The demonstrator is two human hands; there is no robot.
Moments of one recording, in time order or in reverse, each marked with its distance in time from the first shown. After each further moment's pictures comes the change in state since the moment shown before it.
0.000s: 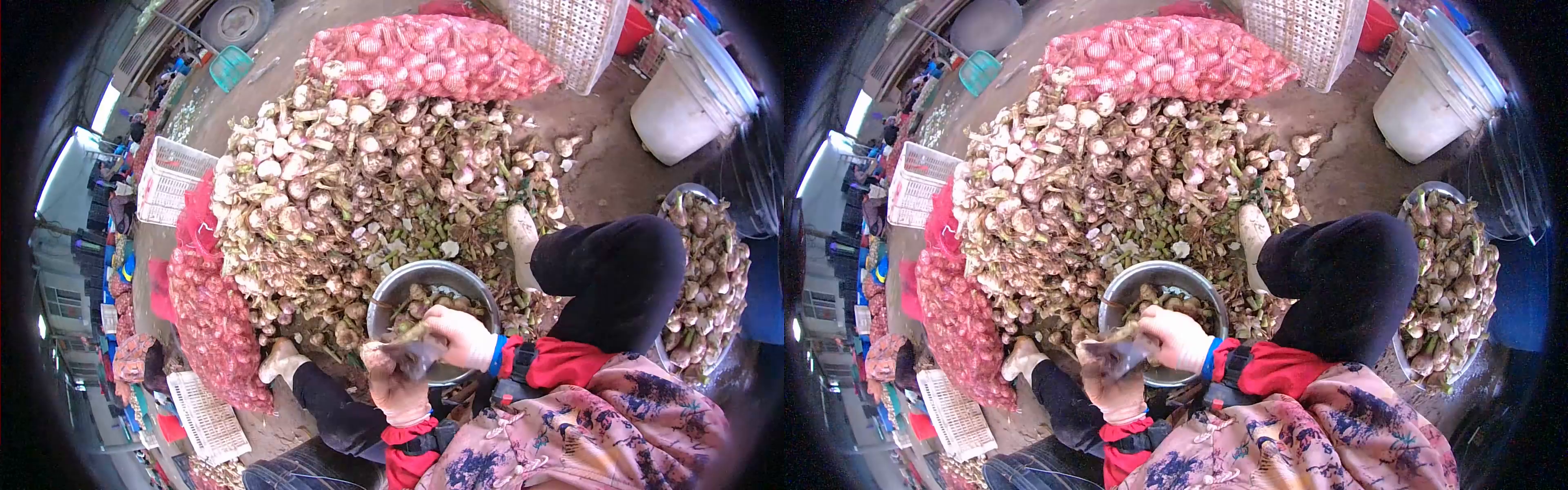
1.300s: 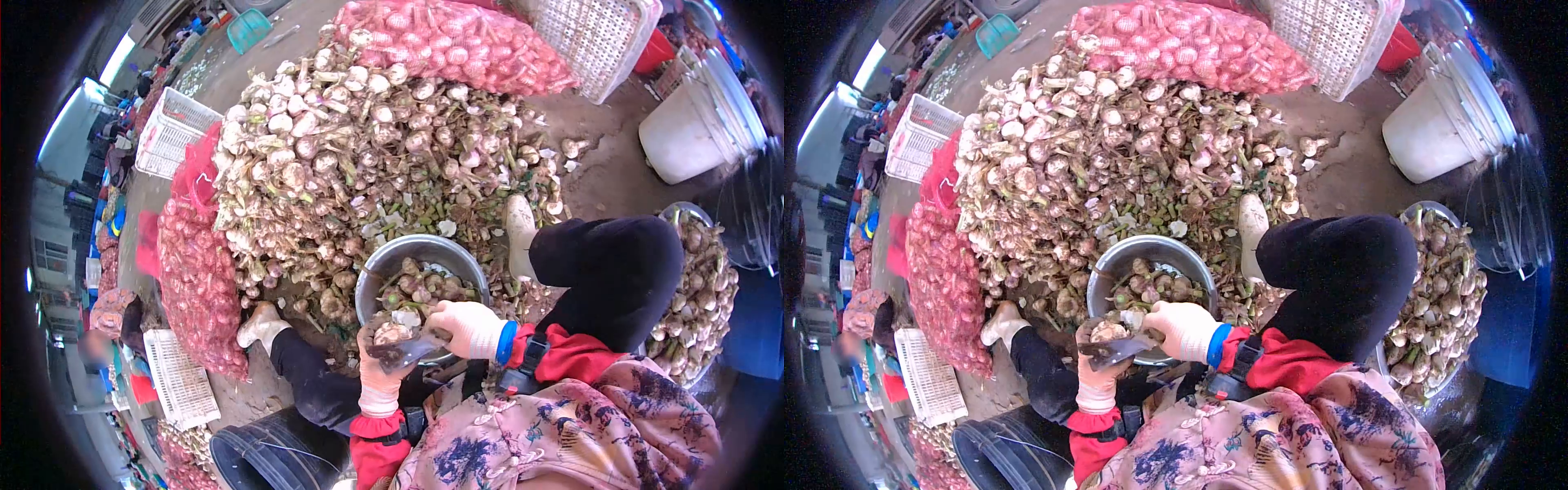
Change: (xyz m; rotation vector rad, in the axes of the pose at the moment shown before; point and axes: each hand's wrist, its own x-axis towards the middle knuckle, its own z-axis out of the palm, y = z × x) left_hand -0.016 0.017 -0.047 1.054 -0.262 0.207; right_hand -0.022 -0.020 -0.017 -0.247 -0.419 0.151
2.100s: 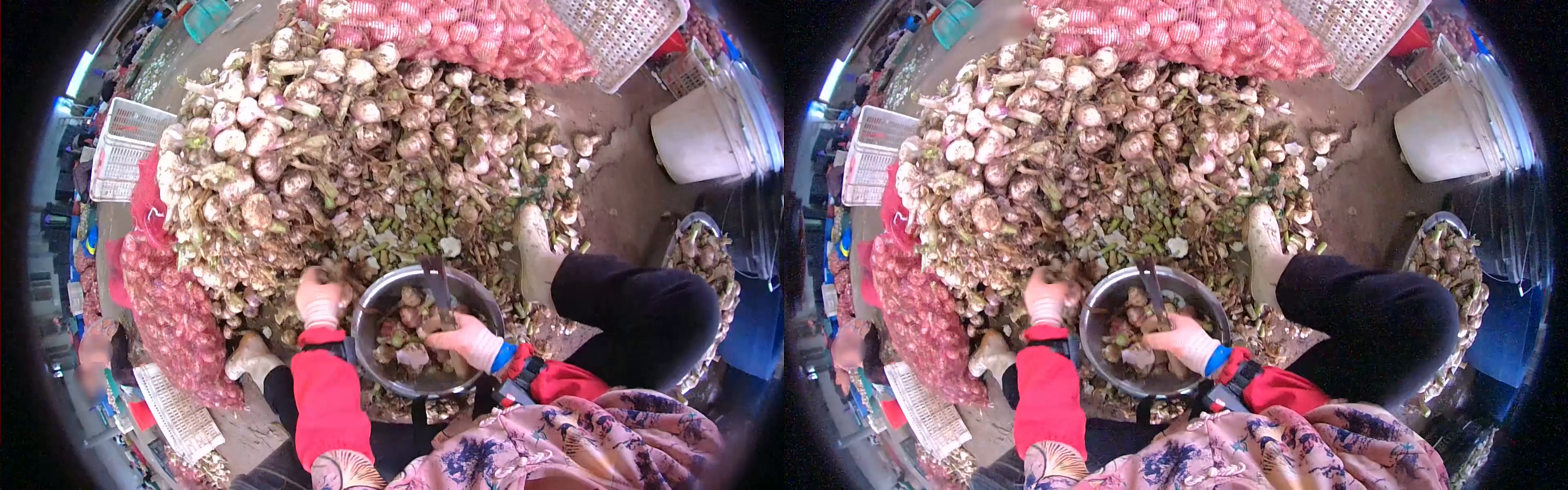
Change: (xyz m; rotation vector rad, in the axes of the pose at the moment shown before) left_hand 0.256 -0.102 -0.071 1.097 0.125 -0.304; right_hand 0.074 0.067 0.030 1.232 0.105 0.700
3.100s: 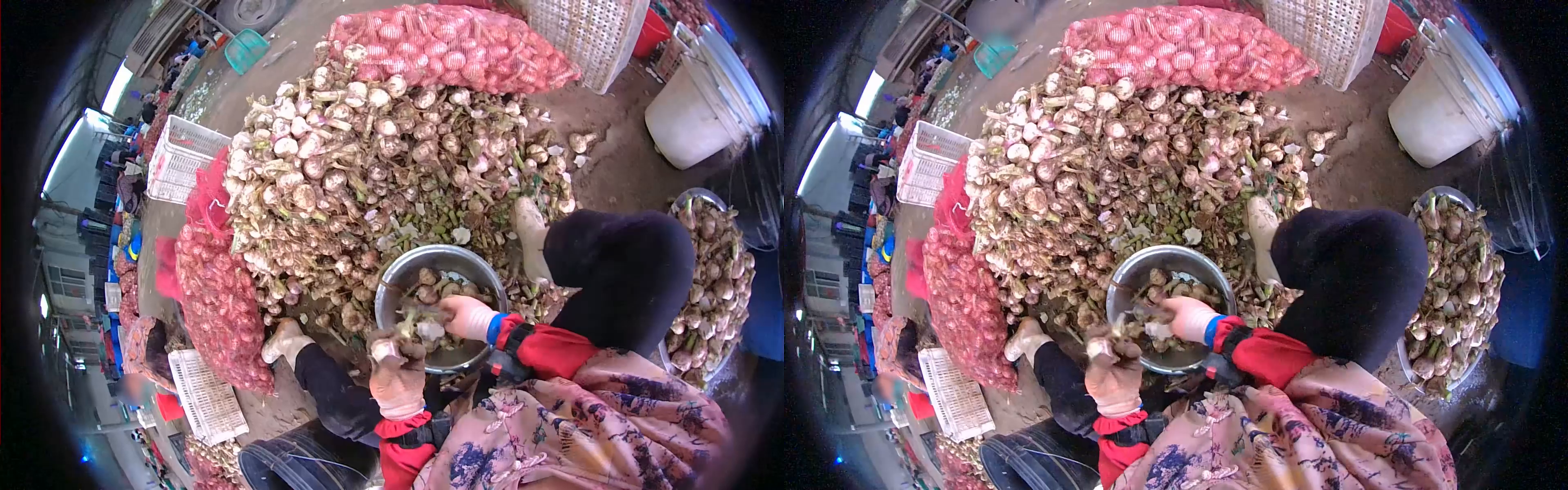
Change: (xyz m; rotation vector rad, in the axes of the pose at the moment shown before) left_hand -0.271 0.035 -0.056 -2.187 -0.368 -0.079; right_hand -0.027 0.022 0.004 -0.905 -0.006 -0.383
